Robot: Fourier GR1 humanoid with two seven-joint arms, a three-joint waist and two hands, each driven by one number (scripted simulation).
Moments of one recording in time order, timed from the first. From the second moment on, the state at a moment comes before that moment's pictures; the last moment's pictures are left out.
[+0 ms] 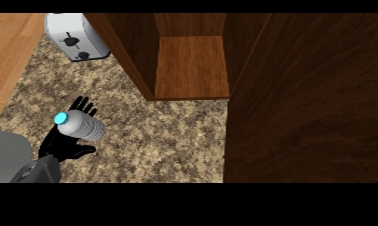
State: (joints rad) left arm -0.43 0.33 0.42 -0.22 0.09 -0.68 -0.56; right arm 0.61 -0.02 0.22 -2.20 -0.23 0.30 -0.14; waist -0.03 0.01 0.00
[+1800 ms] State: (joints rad) left arm -0.35 0.16 0.42 -0.39 0.19 -0.57 -0.65; right arm 0.61 -0.03 0.23 -2.16 -0.22 0.28 -0.16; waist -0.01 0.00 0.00
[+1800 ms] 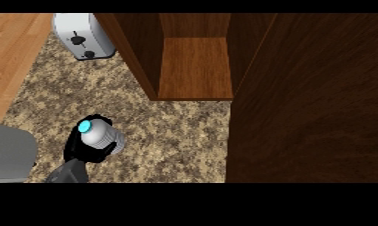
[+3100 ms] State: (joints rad) left arm -0.16 0.00 0.00 -1.27 0.46 -0.18 -0.22; right arm 0.58 -0.04 0.24 -2.13 -0.23 0.27 -0.17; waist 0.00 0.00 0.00
